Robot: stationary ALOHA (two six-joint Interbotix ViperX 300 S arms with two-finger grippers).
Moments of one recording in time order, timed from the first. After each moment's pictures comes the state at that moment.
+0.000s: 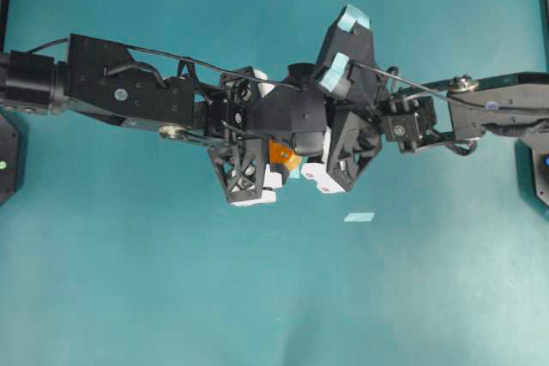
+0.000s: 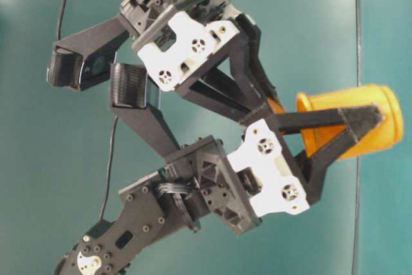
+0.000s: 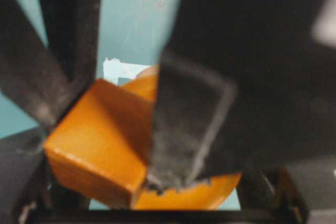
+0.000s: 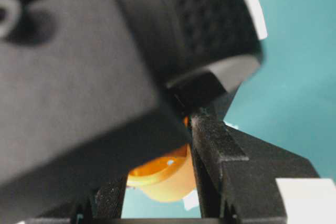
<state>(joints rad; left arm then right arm) 0.00 0.13 0.27 0.04 0.60 -0.08 0.01 -0.12 0.55 -0.58 0.20 0.98</state>
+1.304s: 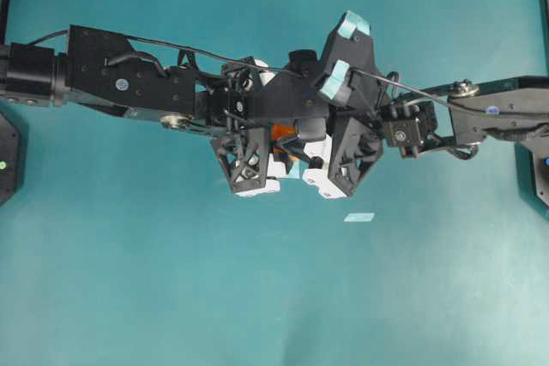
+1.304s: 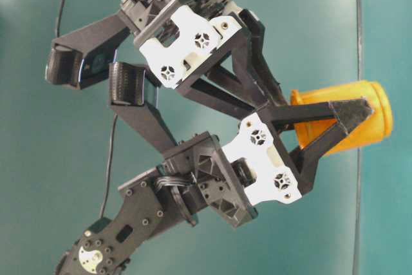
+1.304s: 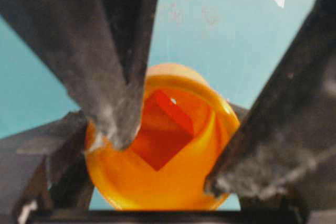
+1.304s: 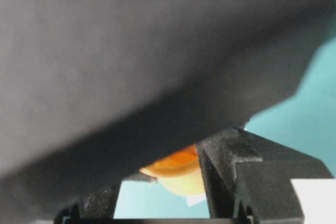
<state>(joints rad) 0.02 0.13 0.27 0.04 0.58 -0.08 0.02 -0.12 0.55 -0.59 0.19 0.98</state>
